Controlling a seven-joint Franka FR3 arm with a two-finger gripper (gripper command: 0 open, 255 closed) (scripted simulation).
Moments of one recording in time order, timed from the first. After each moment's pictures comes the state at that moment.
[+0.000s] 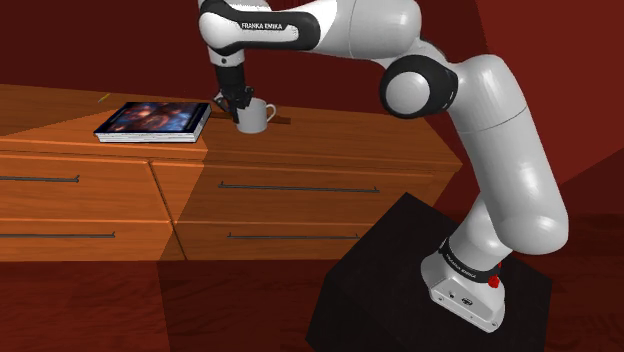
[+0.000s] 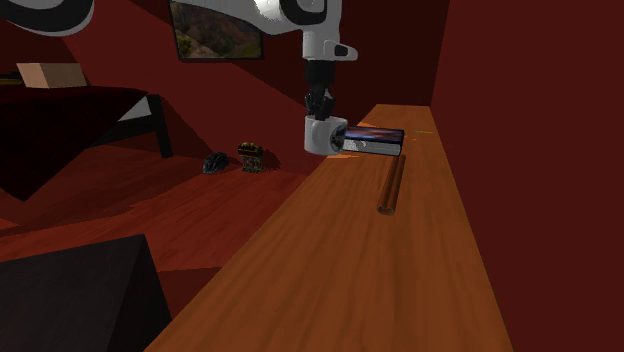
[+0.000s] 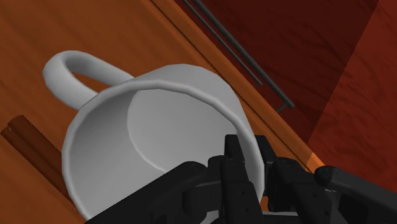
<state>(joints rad) 0.25 0.79 0.04 -0.92 -0.07 1.64 0.25</state>
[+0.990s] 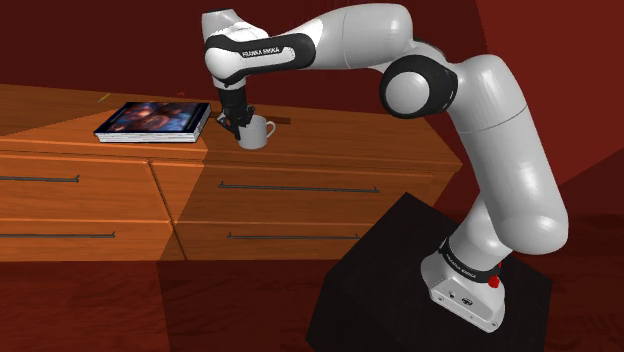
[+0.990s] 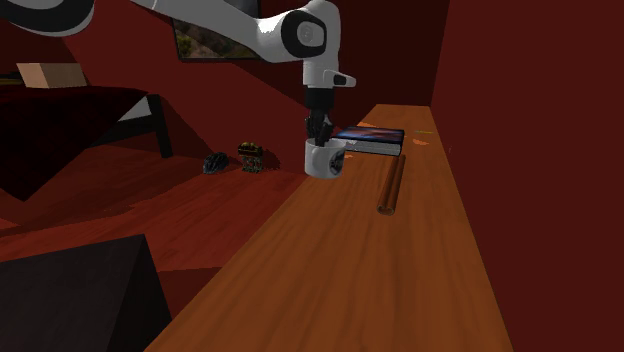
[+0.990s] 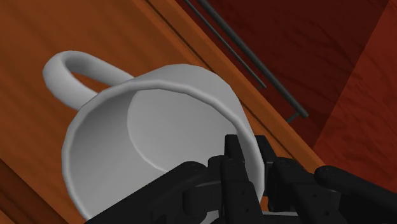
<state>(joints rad) 0.25 0.79 0.04 -1.08 -0.07 1.80 0.25</state>
